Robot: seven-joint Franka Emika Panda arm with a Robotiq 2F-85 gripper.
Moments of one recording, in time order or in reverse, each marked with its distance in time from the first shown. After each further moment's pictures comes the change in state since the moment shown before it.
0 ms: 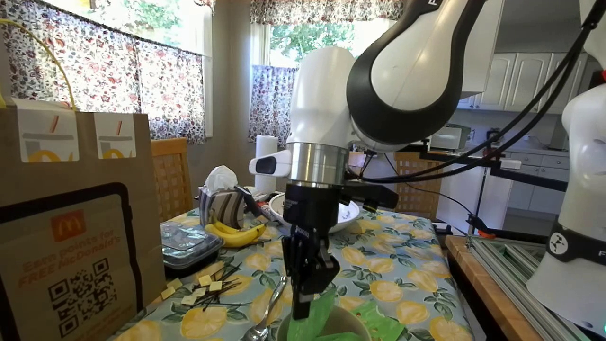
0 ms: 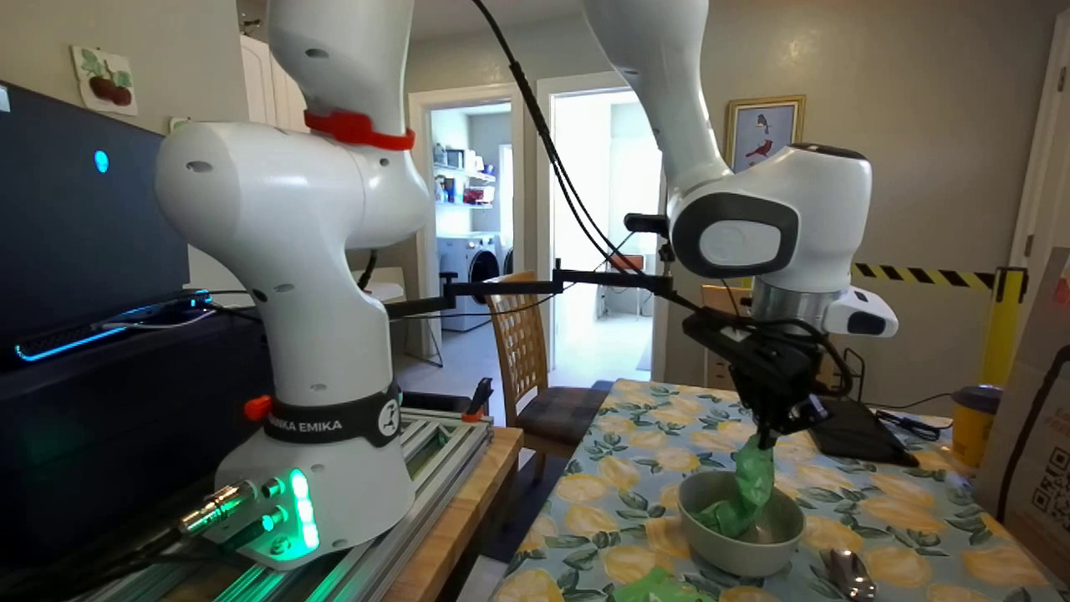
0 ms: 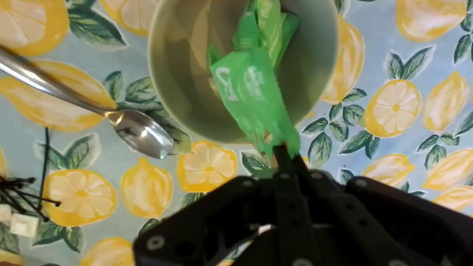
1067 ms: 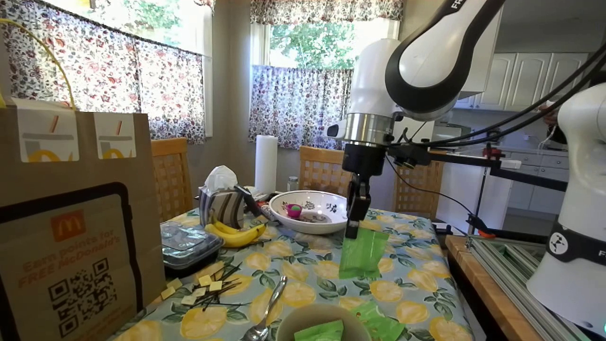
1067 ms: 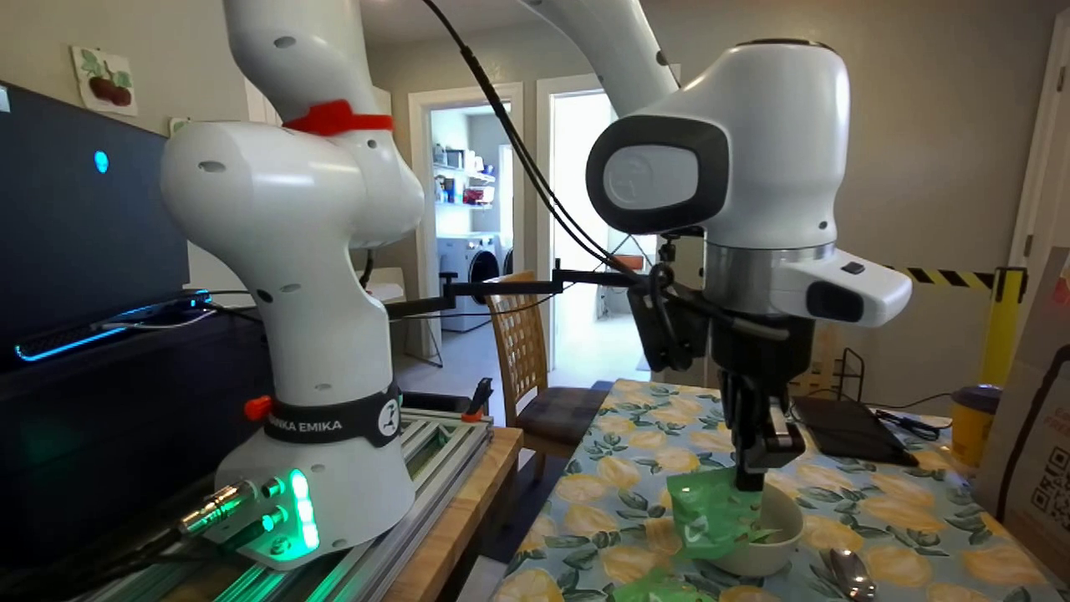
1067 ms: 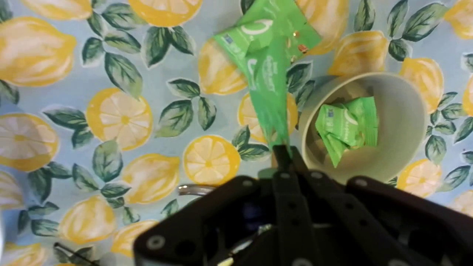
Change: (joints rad) arm 0.082 -0.348 -0.371 -0.284 0.038 -0.050 0.219
